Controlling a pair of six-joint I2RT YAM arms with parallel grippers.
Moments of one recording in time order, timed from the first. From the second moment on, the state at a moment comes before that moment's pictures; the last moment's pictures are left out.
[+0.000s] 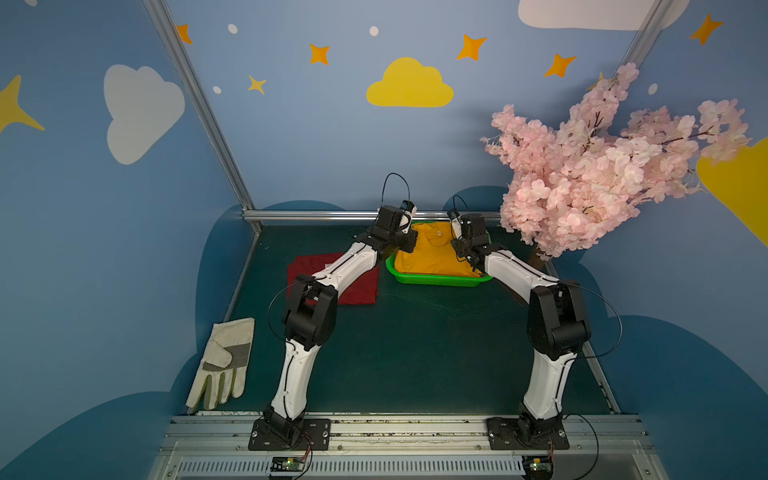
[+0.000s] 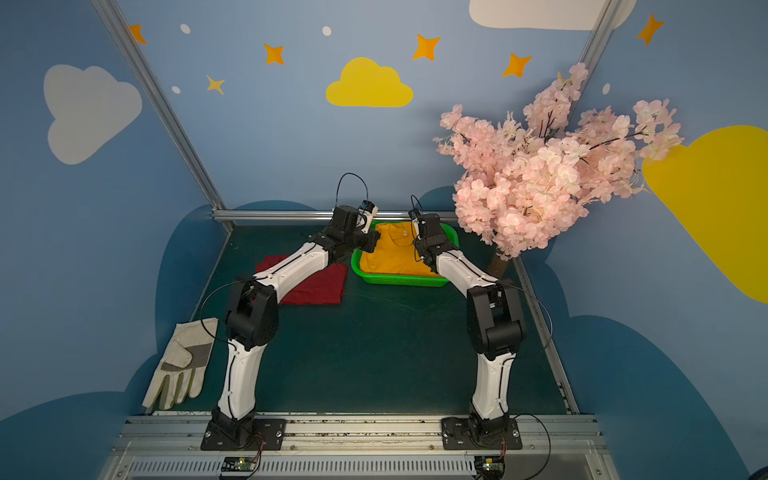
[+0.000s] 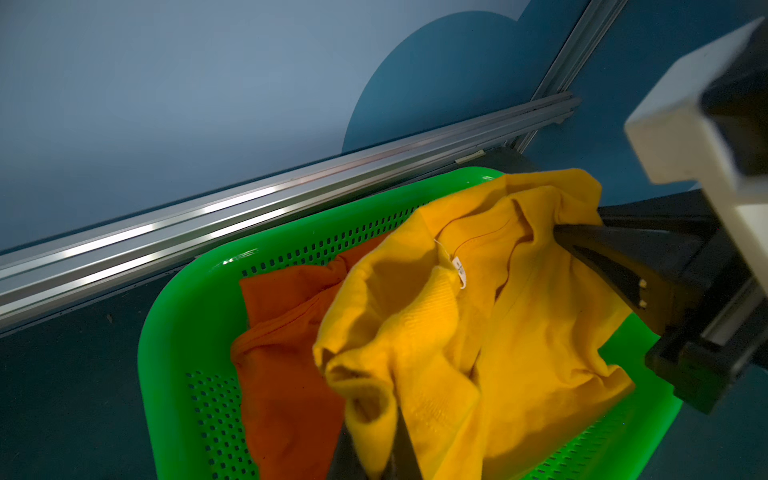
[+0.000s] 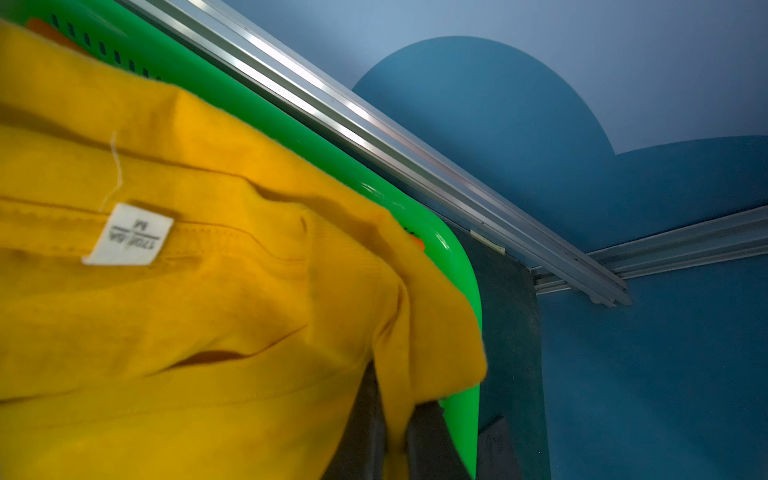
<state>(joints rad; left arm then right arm) -0.49 2.21 1.93 -0.25 0.17 -0.10 0.35 1.98 1.52 -0.13 0.39 -0.40</state>
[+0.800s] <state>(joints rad) -0.49 2.42 2.26 -0.50 0.01 0.04 0.34 2.26 1.81 -0.27 0.59 -0.42</state>
